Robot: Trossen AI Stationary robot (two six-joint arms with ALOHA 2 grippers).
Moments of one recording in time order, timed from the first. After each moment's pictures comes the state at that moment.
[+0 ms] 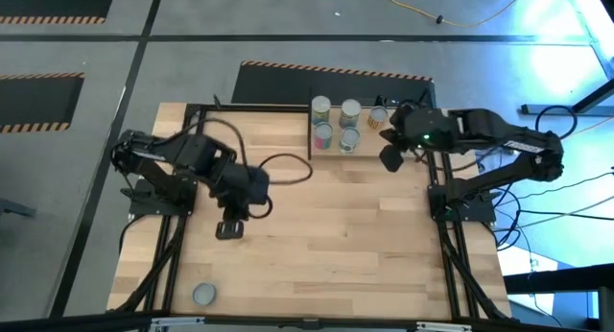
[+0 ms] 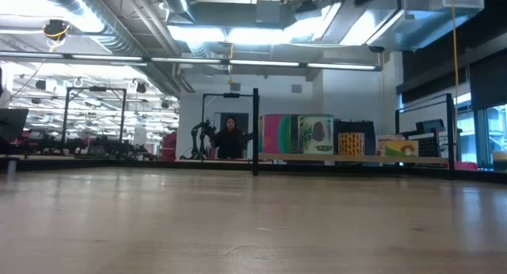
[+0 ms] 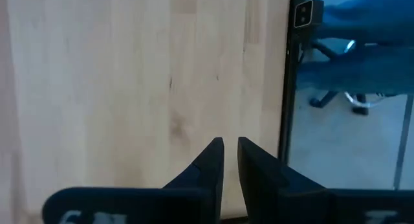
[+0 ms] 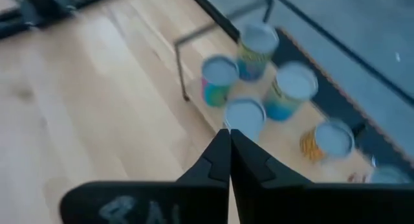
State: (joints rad) left arm -0.29 1.60 1.98 -1.57 0.18 -0.42; right arm -0.04 1.18 1.48 -1.14 0.43 0.41
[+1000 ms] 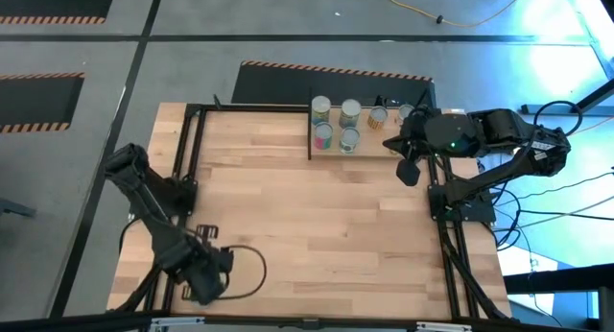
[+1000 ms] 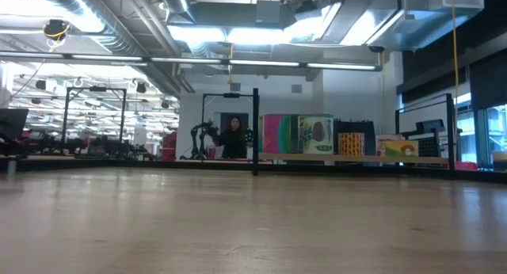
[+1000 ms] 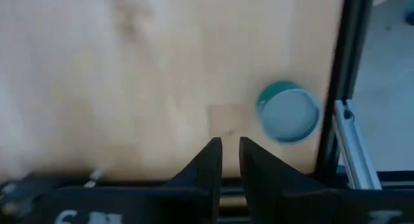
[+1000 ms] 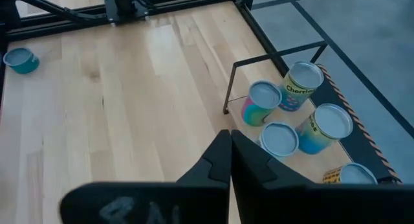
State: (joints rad) left arm -0.88 1.60 1.41 -1.32 0.03 -0.86; right arm 0.12 1.18 1.63 -1.19 0.39 0.29
